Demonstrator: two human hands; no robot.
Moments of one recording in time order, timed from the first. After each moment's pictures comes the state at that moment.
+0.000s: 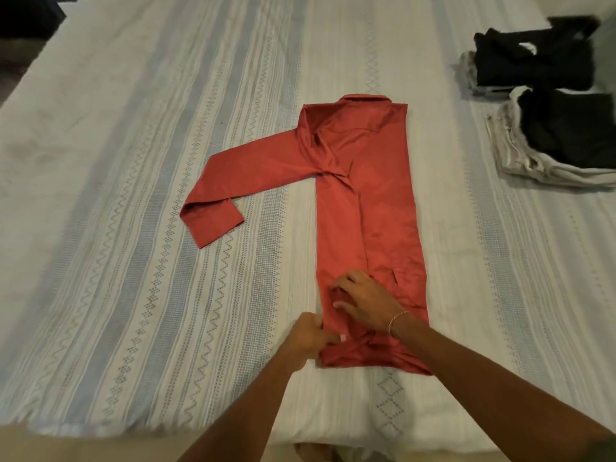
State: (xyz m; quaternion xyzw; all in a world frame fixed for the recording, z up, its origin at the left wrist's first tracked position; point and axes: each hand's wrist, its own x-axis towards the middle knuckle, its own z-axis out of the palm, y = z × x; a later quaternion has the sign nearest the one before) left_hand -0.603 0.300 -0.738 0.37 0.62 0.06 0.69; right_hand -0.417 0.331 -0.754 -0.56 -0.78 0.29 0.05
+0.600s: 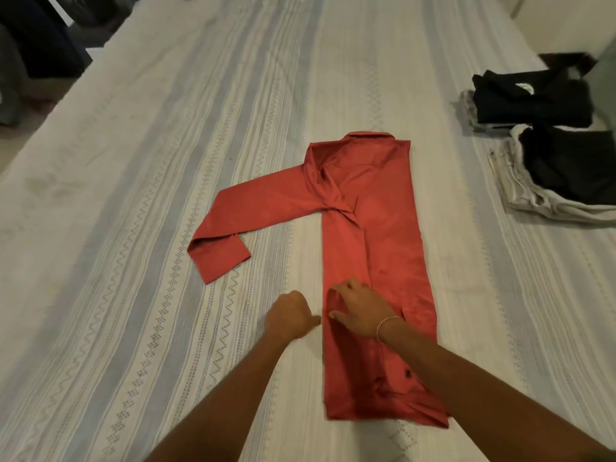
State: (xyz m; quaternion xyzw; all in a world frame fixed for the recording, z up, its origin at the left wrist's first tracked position) left_hand -0.620 0.407 -0.705 0.64 0.67 -0.08 0.37; right_hand -0.437 0.393 -0.736 -0.63 -0.72 0.29 -0.03
